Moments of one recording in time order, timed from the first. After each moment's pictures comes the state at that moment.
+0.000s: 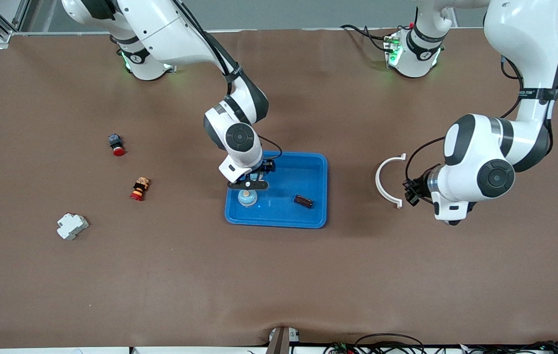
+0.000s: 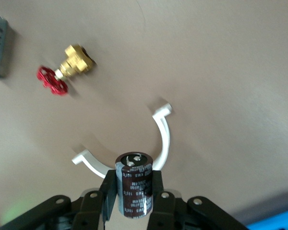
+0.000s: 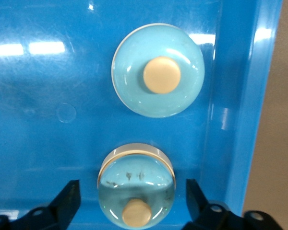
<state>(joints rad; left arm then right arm) -0.10 0.42 -0.11 -1.73 -0.03 1.90 -0.98 0.73 0.67 -0.01 -1.74 0.12 2.31 0.67</state>
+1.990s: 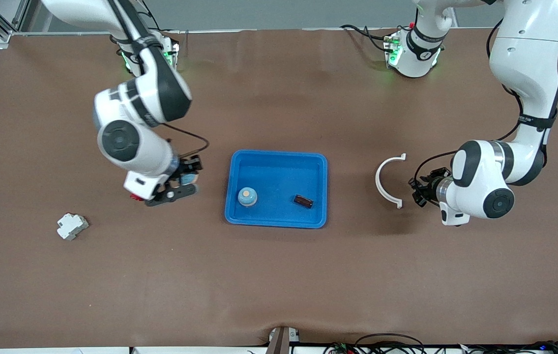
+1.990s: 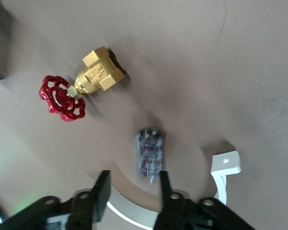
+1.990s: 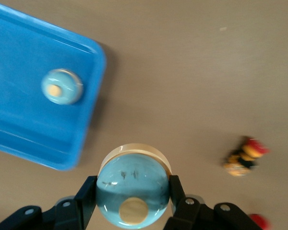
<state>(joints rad) 0.00 0.57 -0.12 -1.76 -0.06 1.90 -0.98 0.39 0.35 -0.04 -1.65 0.07 1.81 -0.02</state>
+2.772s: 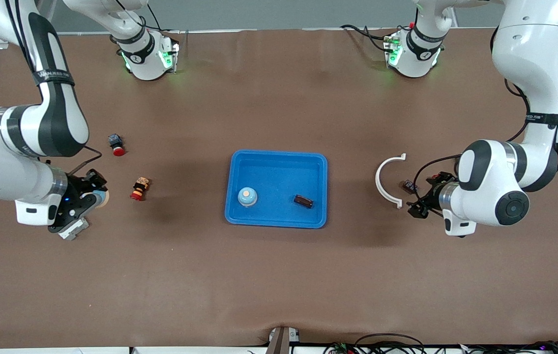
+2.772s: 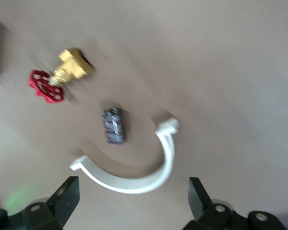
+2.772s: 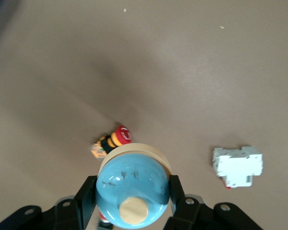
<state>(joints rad) -0.04 0.57 -0.14 -1.57 -0.10 1.80 -0.98 0.06 0.37 -0.05 -1.66 -0.01 1.89 -0.72</state>
